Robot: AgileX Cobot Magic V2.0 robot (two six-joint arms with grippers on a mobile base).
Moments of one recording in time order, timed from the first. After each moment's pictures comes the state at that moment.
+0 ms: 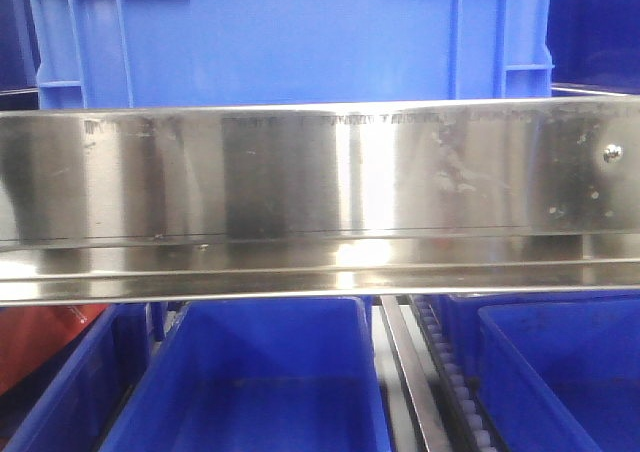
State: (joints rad) left arm -0.37 0.34 -0.61 0.08 0.52 -0.01; right arm 0.46 0.38 -0.62 -0.16 0.55 0.08
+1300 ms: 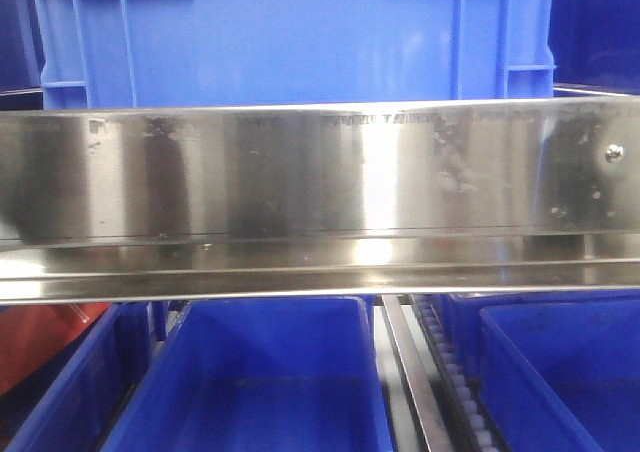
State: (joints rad) left arm -0.09 0.15 -0.31 0.01 0.25 0.06; right arm 0.46 0.35 -0.49 -0.14 0.43 0.09
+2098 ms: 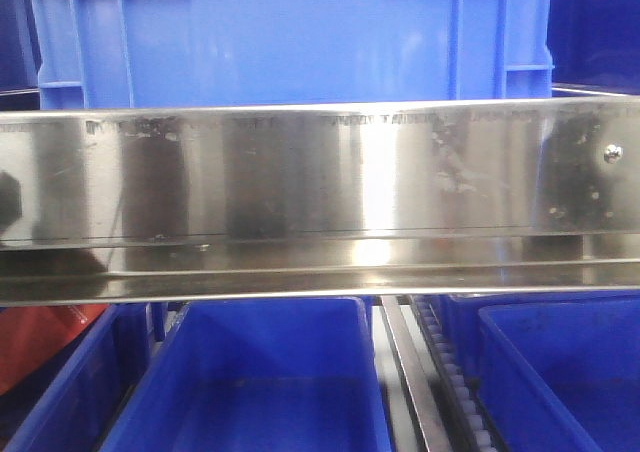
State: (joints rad) left arm 0.05 0.01 0.00 -0.04 0.04 0.07; right arm 0.46 0.35 -0.49 -0.14 0.43 0.09
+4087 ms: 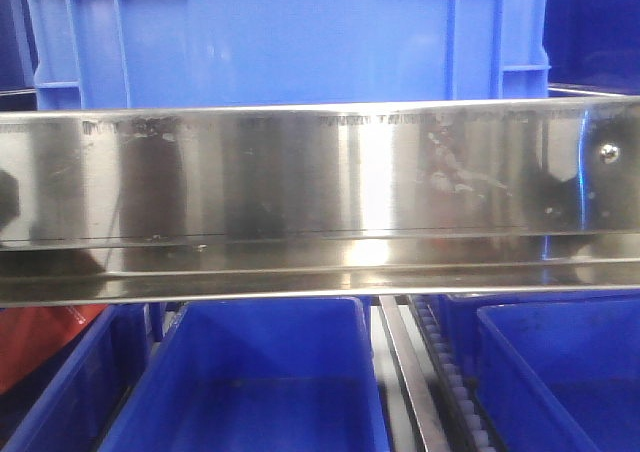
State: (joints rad) left arm 0.05 0.01 0.00 -0.04 0.03 0.07; right arm 0.00 0.00 0.00 0.07 0.10 -0.01
